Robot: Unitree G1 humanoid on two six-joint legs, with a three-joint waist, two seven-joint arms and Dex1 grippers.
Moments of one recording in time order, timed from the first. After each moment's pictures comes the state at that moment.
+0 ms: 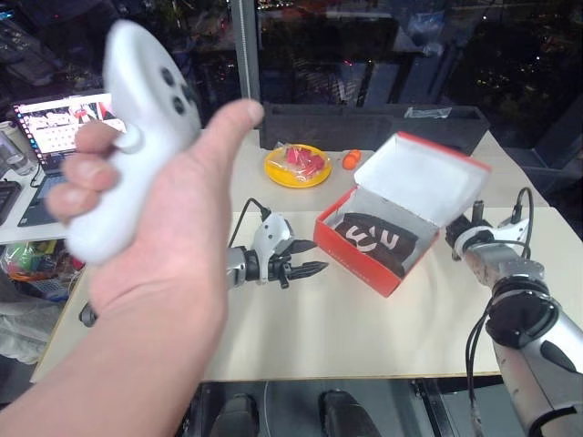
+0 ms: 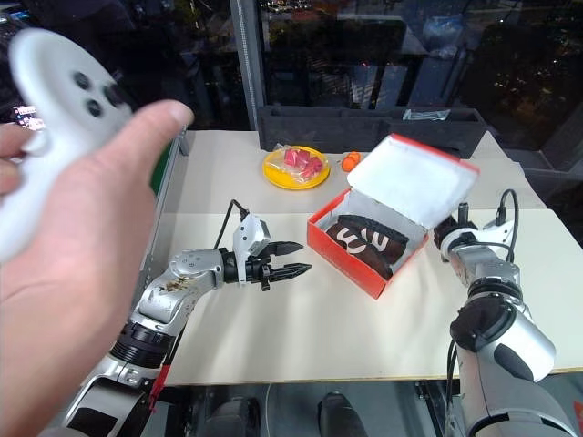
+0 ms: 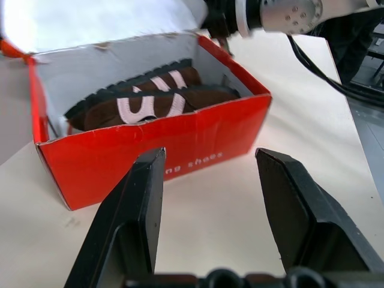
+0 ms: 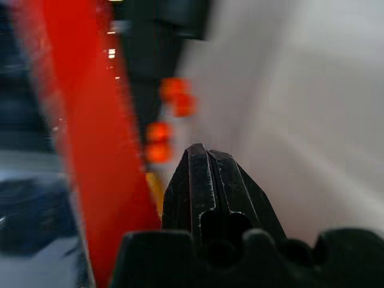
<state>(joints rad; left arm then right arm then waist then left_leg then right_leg) -0.53 0.33 -0.23 0.03 -0.28 0.39 -0.90 -1.02 -0.57 -0.95 1.31 0.68 0.39 0.41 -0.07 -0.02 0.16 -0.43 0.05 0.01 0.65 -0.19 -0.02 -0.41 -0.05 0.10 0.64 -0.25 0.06</state>
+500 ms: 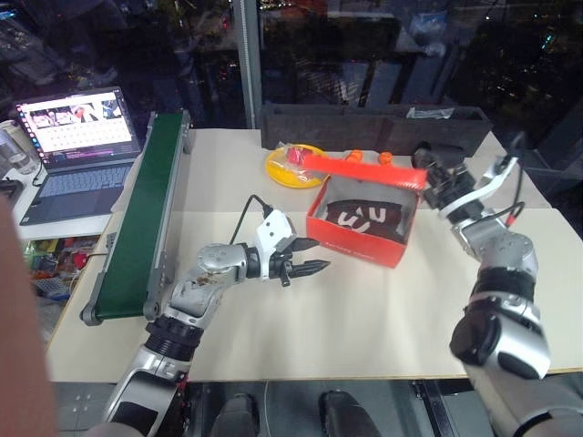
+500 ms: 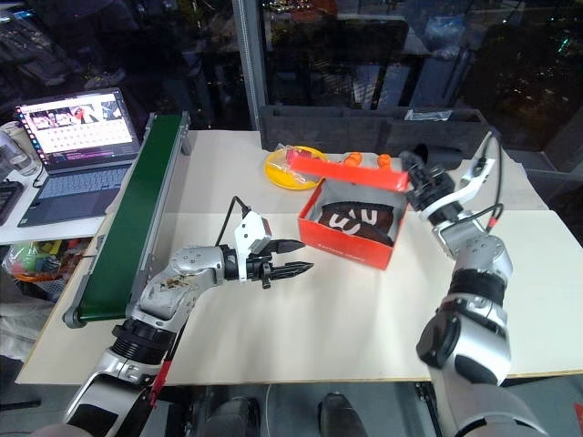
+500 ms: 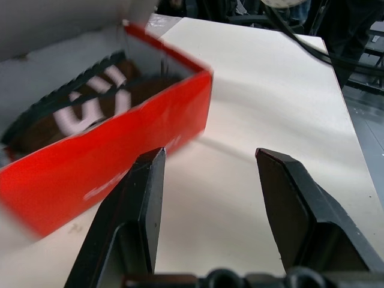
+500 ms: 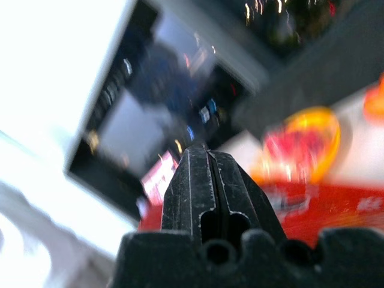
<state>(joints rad) -0.56 0.34 -0.24 0.04 -0.27 0.39 -0.92 -0.76 -0.35 -0.52 0.47 0.71 0.76 0.64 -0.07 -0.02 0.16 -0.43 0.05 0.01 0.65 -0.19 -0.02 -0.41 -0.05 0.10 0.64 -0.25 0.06</state>
